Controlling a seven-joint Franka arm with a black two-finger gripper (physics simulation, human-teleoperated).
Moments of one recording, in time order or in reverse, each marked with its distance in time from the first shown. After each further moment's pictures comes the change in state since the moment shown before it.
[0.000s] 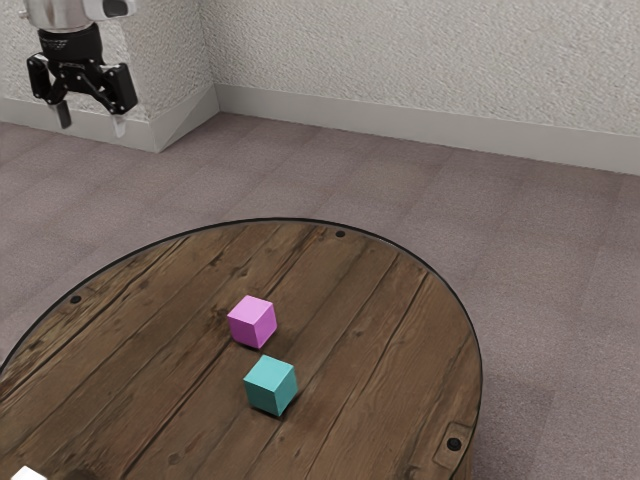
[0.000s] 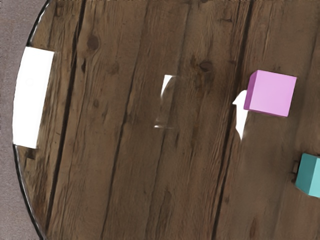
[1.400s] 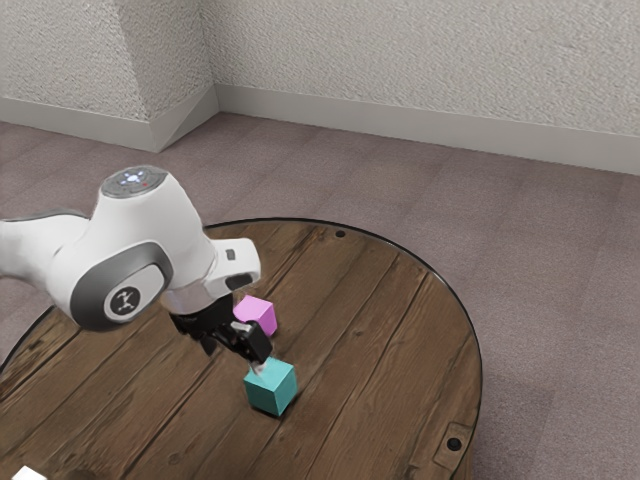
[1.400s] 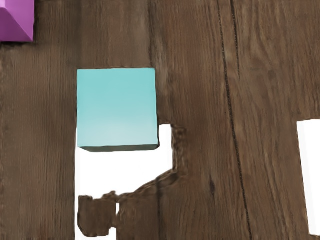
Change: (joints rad) arm 0.084 -0.364 -0.558 -1.156 -0.261 0.997 -0.146
